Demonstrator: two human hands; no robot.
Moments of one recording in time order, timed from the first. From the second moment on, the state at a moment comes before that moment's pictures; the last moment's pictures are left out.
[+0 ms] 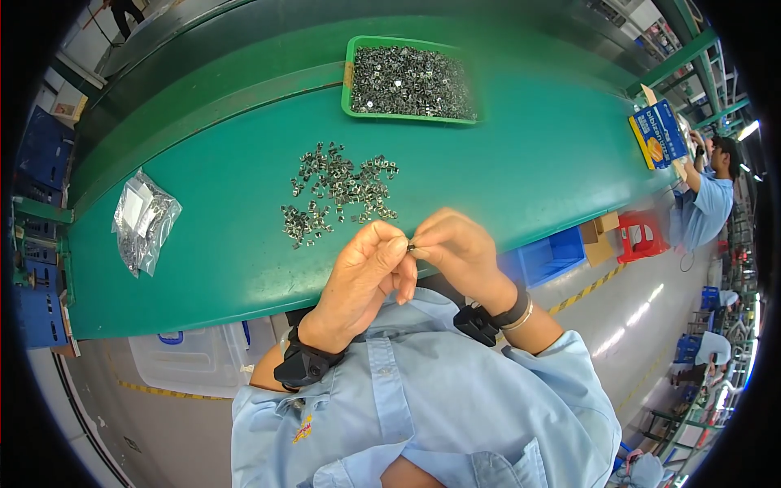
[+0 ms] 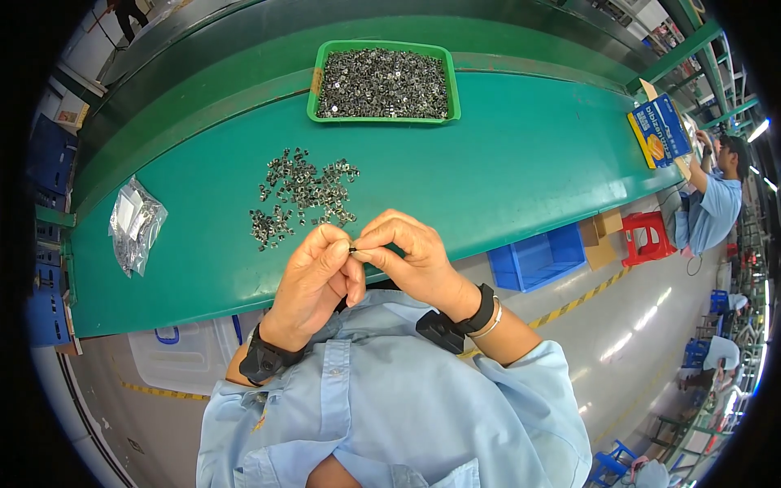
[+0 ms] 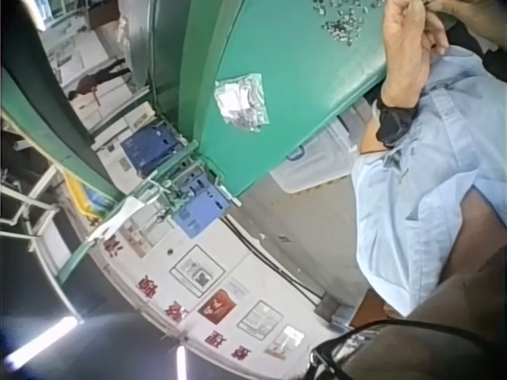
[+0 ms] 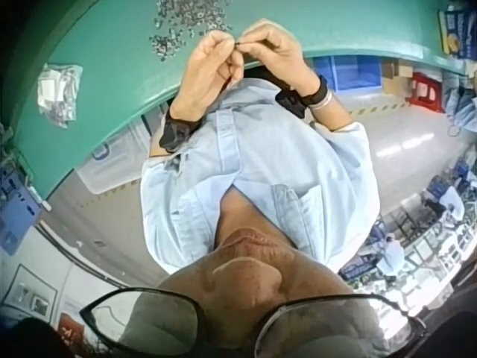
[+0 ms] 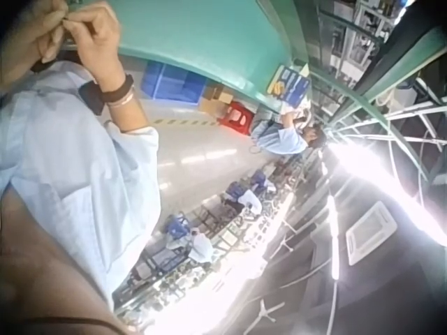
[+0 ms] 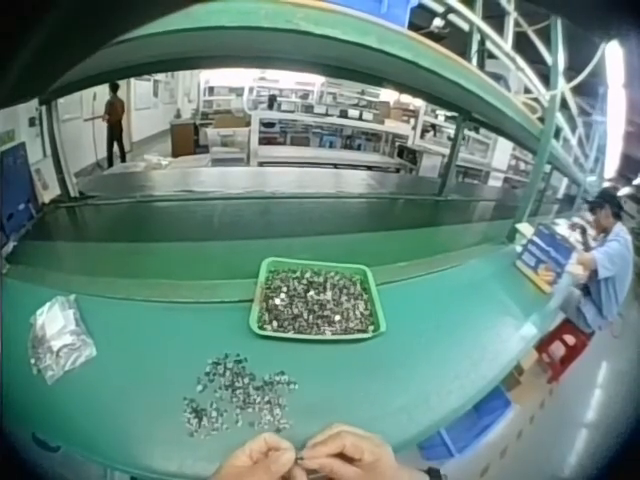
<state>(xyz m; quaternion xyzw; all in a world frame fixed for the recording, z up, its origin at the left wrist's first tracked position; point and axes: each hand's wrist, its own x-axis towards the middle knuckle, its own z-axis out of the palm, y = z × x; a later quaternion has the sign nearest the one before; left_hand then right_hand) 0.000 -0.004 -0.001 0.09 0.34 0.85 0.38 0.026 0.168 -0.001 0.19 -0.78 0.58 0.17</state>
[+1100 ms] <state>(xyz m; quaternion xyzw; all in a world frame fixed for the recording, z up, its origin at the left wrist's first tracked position) -0.007 -0.012 -0.006 0.04 0.32 0.87 0.37 -0.040 0.194 0.030 0.24 -0.90 0.35 0.06</state>
